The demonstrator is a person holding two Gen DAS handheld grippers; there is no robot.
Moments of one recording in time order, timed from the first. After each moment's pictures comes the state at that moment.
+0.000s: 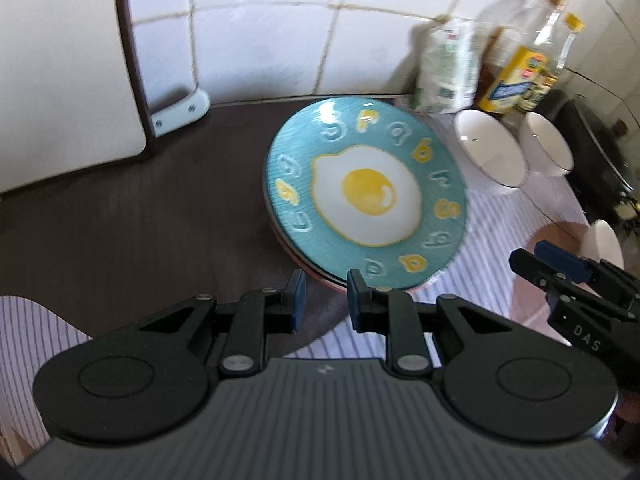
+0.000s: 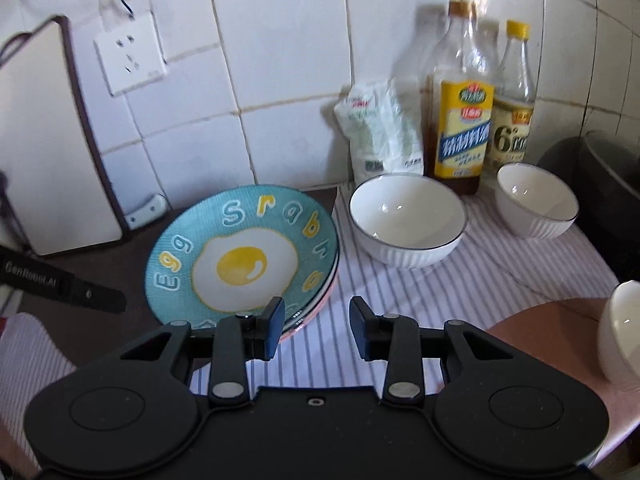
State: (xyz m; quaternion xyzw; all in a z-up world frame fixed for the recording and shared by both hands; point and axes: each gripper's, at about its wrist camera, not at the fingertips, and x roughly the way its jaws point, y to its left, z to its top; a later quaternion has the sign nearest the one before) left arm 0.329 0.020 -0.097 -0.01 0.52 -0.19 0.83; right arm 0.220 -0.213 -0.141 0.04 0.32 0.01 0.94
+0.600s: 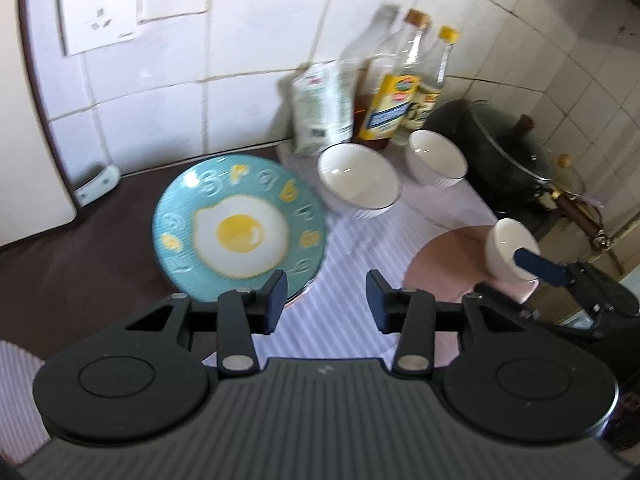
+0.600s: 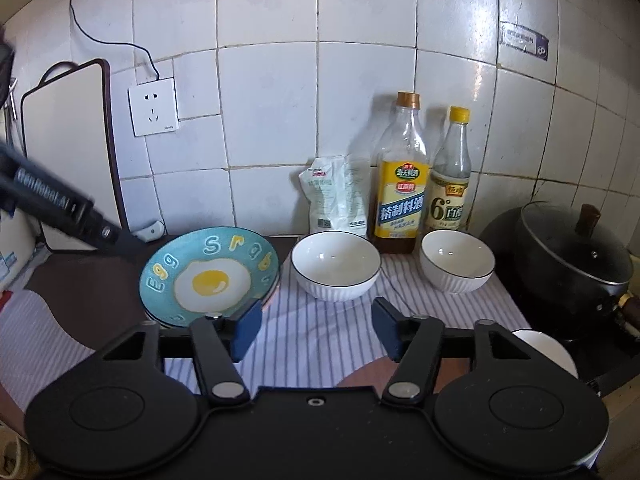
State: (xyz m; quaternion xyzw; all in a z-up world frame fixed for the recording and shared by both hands) left arm 0.278 -0.050 -0.027 -0.01 0.45 -0.28 0.85; right arm 0.134 -0.271 -0.099 -0.02 0.25 0.02 0.97
